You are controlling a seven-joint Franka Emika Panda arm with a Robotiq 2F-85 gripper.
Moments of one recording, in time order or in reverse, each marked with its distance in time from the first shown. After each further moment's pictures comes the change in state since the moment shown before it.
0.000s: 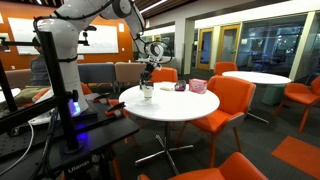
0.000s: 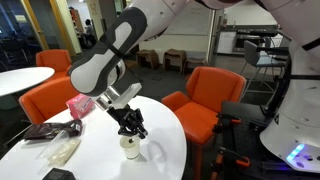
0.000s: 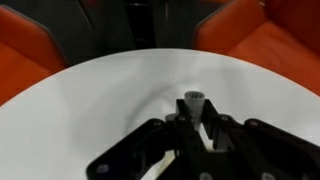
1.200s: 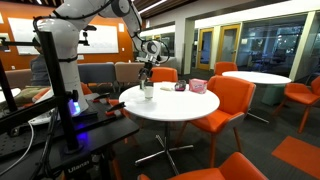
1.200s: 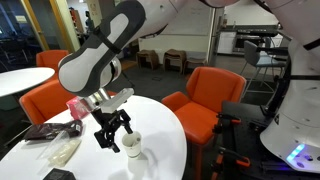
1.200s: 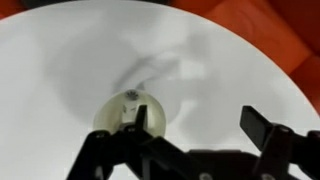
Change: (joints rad) arm 0.024 -0.034 0.038 -0.014 0.048 0.200 -0.037
